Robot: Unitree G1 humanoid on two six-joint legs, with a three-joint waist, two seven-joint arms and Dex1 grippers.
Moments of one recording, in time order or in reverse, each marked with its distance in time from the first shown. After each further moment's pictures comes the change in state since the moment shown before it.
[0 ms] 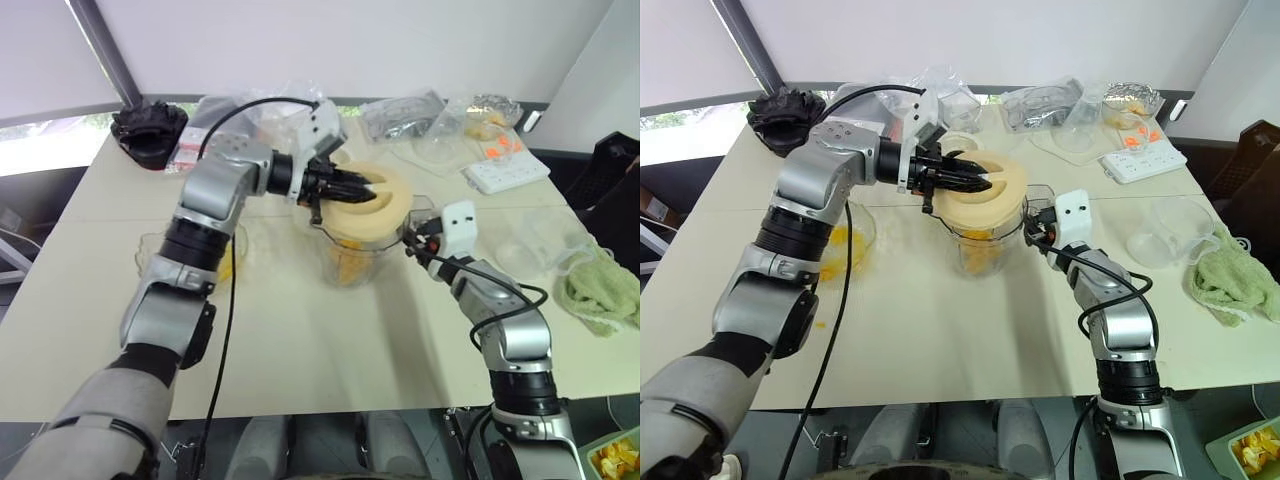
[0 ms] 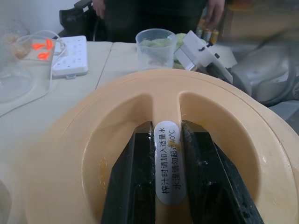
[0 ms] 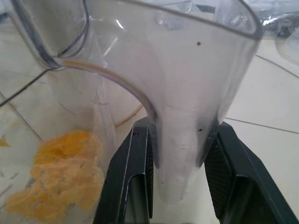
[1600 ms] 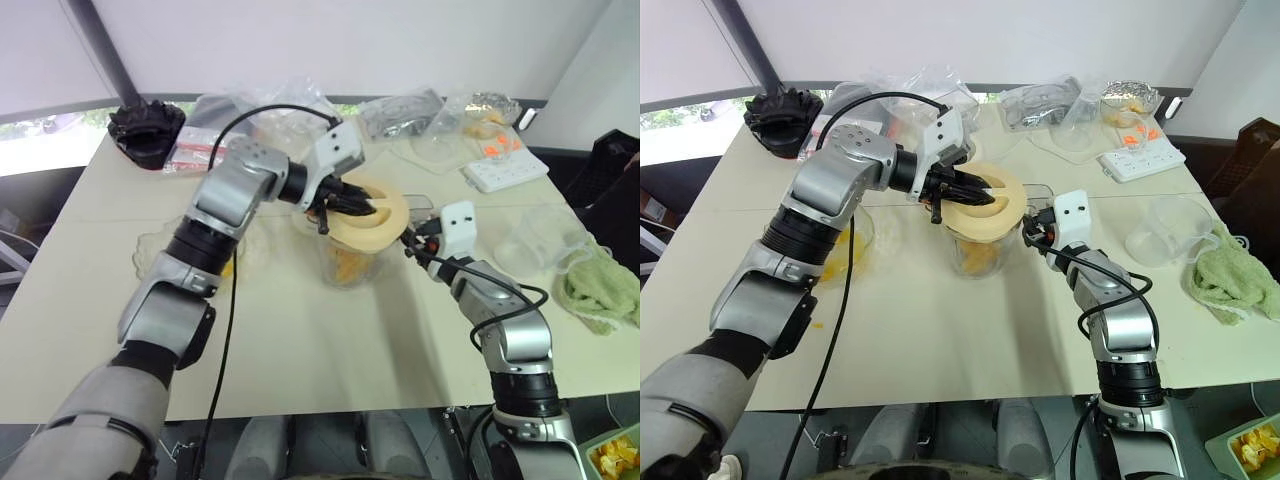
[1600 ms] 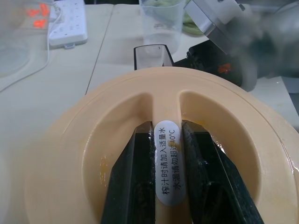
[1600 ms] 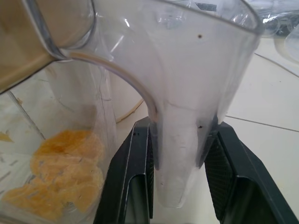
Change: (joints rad) left arm 0.001 0.032 -0.131 -0.061 0.059 0.061 0.112; right arm 0.000 -0.008 0.010 -0.013 -0.001 0.010 -0.010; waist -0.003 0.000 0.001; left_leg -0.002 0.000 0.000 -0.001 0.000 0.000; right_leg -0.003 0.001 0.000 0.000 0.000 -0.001
